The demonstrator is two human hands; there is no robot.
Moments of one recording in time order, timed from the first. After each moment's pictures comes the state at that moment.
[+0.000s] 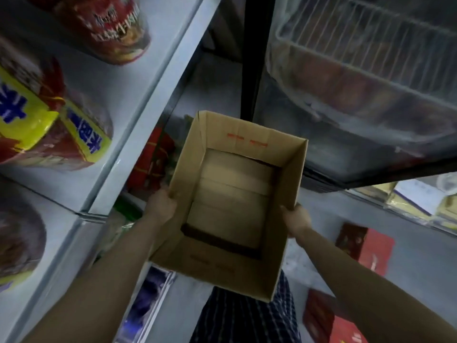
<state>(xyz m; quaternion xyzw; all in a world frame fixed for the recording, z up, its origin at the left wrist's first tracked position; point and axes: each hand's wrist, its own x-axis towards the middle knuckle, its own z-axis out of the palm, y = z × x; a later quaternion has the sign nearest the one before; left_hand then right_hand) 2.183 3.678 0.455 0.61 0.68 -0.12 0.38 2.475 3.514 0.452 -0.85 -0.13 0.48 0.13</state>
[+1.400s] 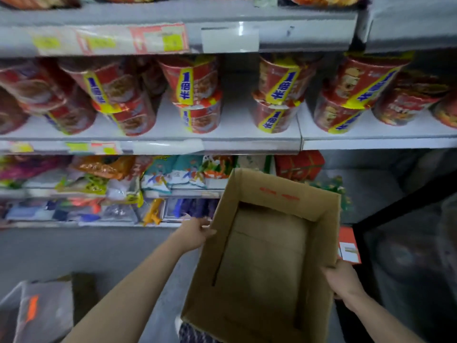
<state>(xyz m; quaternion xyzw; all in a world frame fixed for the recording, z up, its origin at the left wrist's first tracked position) 2.109 3.273 0.582 0.34 0.84 0.15 0.39 2.447 3.454 0.554 -0.67 -0.60 0.43 -0.08</state>
